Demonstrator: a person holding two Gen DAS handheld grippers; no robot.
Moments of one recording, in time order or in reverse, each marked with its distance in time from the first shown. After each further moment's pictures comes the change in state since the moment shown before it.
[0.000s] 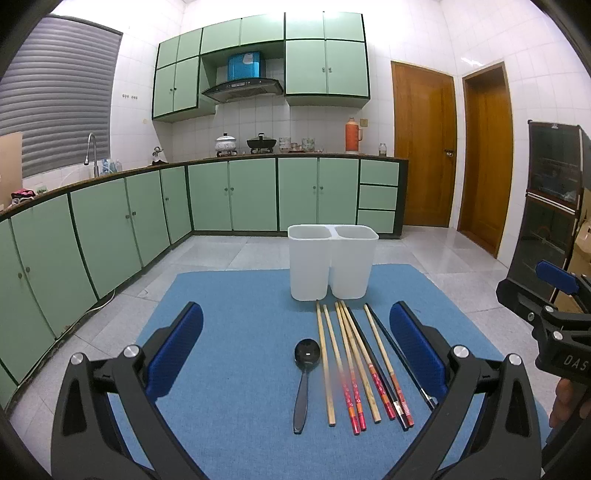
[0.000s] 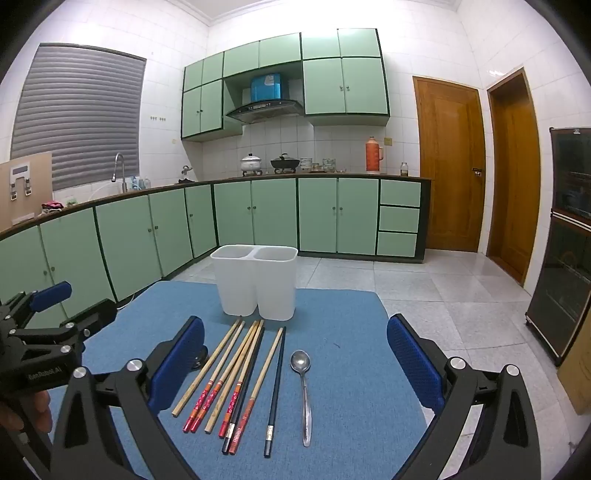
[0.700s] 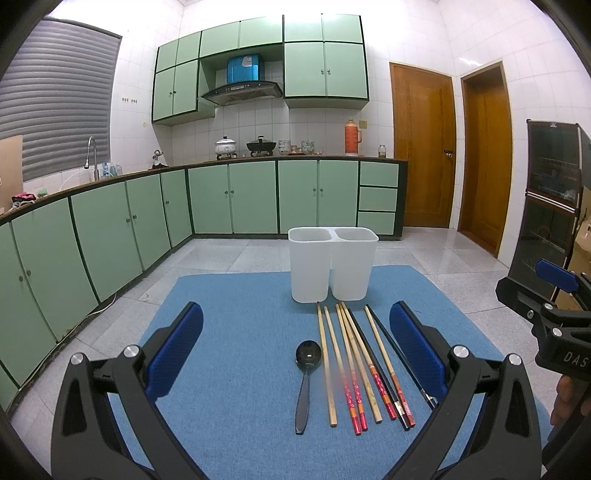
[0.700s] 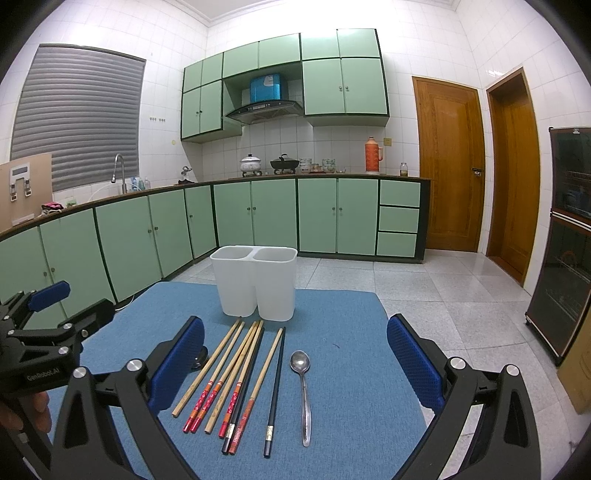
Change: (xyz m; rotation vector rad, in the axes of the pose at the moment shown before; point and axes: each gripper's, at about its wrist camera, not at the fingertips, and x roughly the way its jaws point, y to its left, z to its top) left arm -0.001 -0.002 0.001 0.004 -0.004 0.000; right arm 0.000 0.000 0.000 0.000 0.000 0.002
